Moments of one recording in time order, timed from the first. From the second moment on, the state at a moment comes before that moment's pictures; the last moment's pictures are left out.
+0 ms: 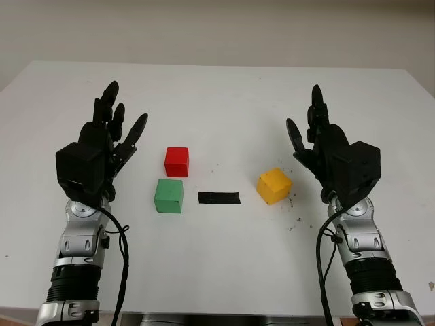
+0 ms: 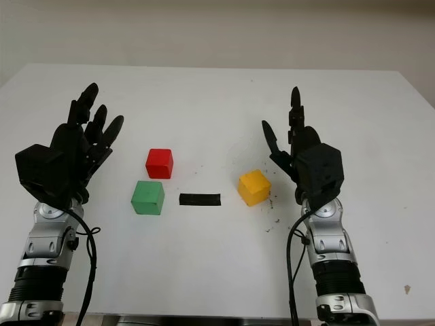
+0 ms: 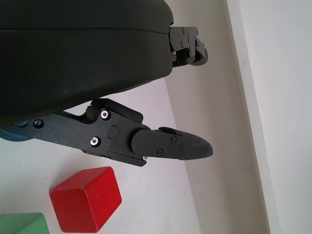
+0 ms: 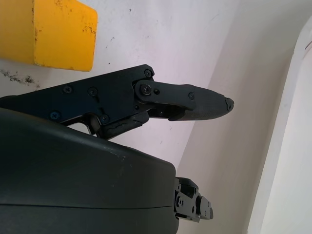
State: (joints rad) left arm -0.38 0.24 0.18 0.22 -0.02 -0.03 0.00; right arm -0.42 -0.25 -0.09 0.36 -0.04 -0.10 0.06
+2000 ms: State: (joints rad) left arm -0.71 0.59 -0.28 0.36 0.64 0.03 -0.38; right arm -0.39 -0.21 -0.15 0.28 -0.05 -0.20 -0.09
